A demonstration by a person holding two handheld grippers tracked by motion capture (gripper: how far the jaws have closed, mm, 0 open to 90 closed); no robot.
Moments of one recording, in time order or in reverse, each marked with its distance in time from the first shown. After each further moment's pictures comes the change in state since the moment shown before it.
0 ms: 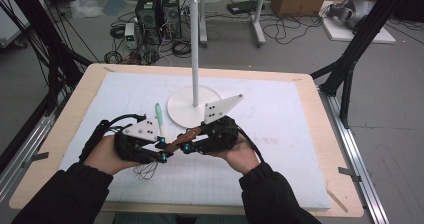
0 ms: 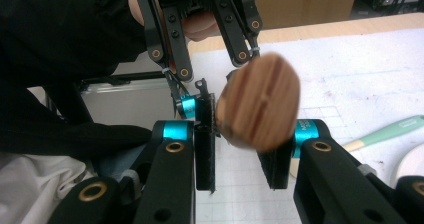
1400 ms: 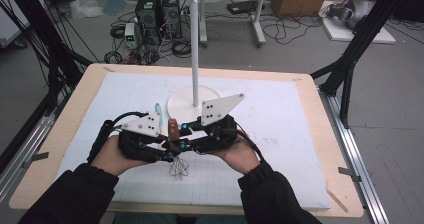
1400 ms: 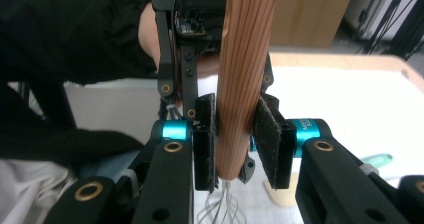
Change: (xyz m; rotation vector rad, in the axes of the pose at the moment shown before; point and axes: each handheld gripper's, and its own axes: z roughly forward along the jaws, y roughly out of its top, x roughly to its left) left arm 0.002 0.006 0.004 -0.115 -0.064 -0.050; right arm 0.017 0.024 -0.005 -0.032 -0.053 -0.135
